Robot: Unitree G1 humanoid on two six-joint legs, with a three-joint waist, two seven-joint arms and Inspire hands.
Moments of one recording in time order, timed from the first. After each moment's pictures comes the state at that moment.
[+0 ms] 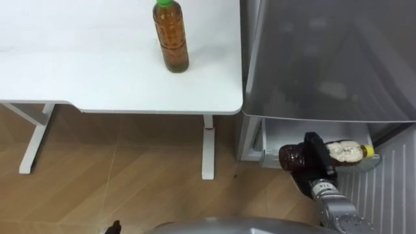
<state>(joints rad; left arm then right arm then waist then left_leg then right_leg) 0.32 0.21 -0.12 0.94 0.03 0.13 0.11 0.18 -0.23 0.10 0.66 1.72 -0.01 0.01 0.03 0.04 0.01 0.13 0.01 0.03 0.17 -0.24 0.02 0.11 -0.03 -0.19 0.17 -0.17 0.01</state>
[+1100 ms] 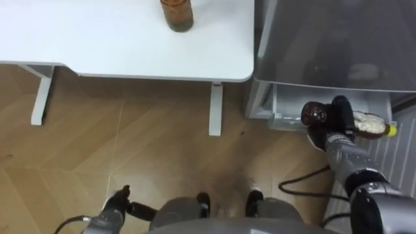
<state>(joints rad) 0.07 0.22 -0.10 1.01 0.07 0.14 0.04 -0.38 -0.28 -0.17 1.17 1.71 0.00 -0.06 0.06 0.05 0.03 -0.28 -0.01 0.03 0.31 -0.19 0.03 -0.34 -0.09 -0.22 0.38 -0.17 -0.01</state>
